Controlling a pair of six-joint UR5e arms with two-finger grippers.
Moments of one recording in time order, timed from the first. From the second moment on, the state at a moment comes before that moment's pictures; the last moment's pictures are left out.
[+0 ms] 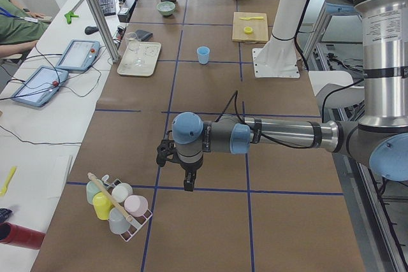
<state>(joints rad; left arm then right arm) -1.55 -1.43 -1.77 -1.57 -2.36 0.05 1.53 -1.83 1.87 -1.56 2.30 -0.01</state>
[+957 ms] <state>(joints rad) -1.55 -1.46 -1.77 -1.59 -2.36 0.05 1.53 -1.82 1.88 -1.54 2.31 -0.01</state>
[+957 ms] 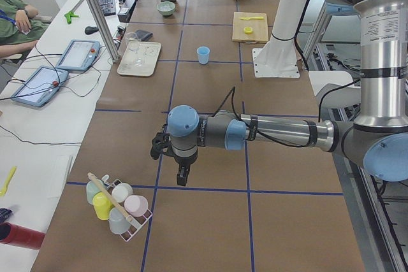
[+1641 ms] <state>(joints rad) -1.55 -1.46 -1.77 -1.59 -2.36 0.05 1.45 -1.78 1.87 -1.18 2.36 -0.01</state>
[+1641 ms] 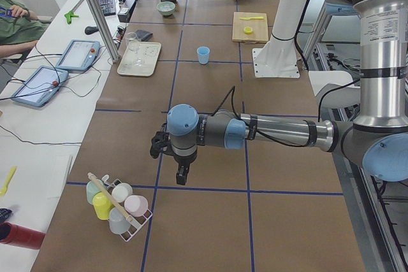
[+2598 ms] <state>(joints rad) -1.55 -1.46 -1.77 -1.59 -2.36 0.05 1.17 -1.74 2.04 -1.11 2.22 0.42</state>
